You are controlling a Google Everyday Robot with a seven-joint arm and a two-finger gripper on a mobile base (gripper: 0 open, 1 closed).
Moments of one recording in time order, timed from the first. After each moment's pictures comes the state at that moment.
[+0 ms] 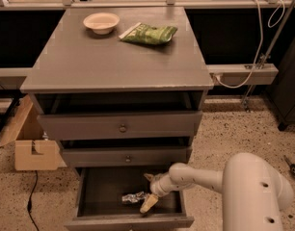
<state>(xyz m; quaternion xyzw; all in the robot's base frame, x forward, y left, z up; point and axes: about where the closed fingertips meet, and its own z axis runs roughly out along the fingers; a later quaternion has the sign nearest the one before) 0.541 0.013 0.219 -0.61 0.70 0.25 0.26</state>
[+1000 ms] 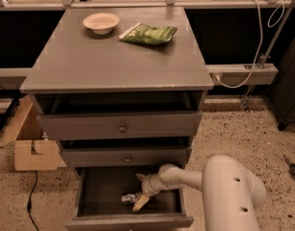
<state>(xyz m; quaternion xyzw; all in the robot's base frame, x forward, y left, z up) 0.564 0.055 0.167 -0.64 0.68 0.25 0.27</state>
